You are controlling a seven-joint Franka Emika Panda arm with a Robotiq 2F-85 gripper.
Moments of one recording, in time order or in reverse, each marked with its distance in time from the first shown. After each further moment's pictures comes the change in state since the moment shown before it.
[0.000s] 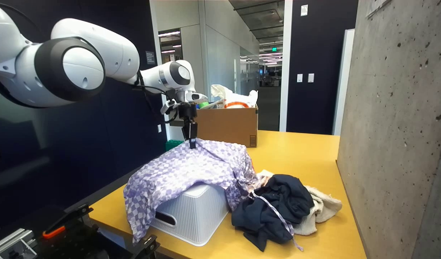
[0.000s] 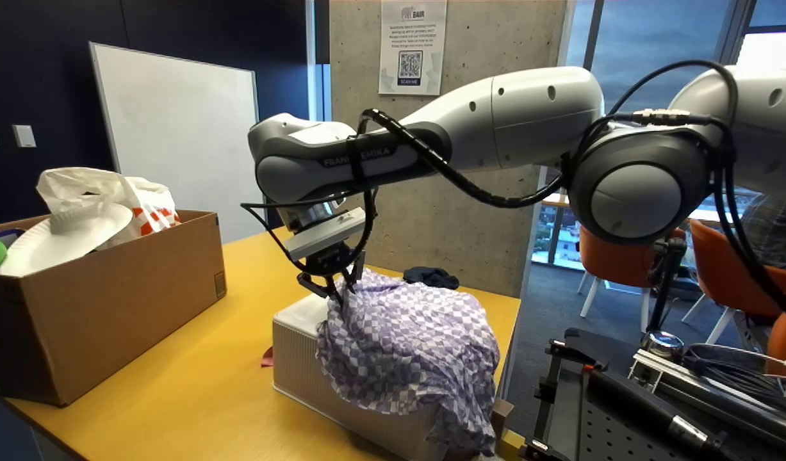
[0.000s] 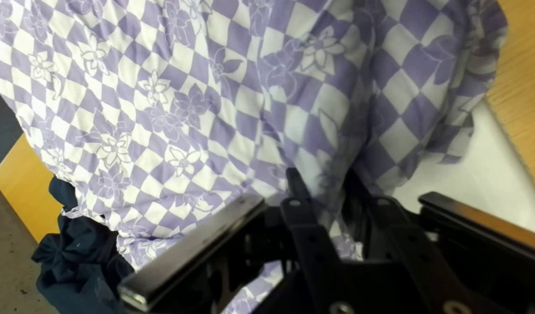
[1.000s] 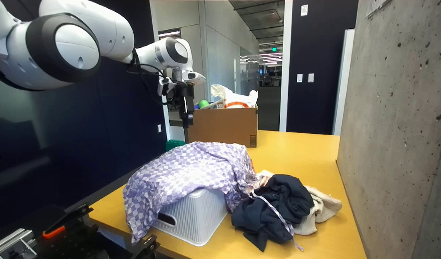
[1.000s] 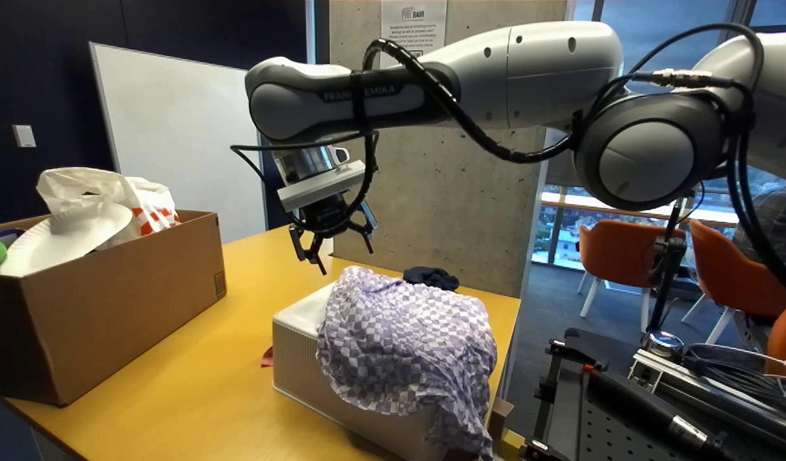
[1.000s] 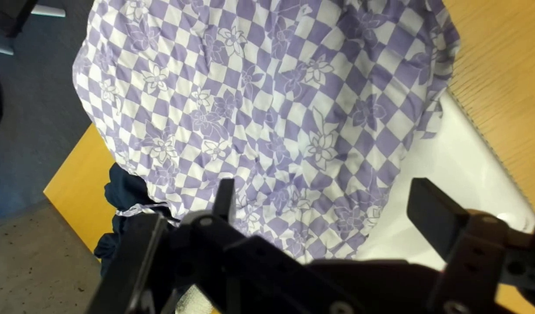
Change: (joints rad) arm 0.000 -0.104 0.008 0.007 0.009 -0.124 0.076
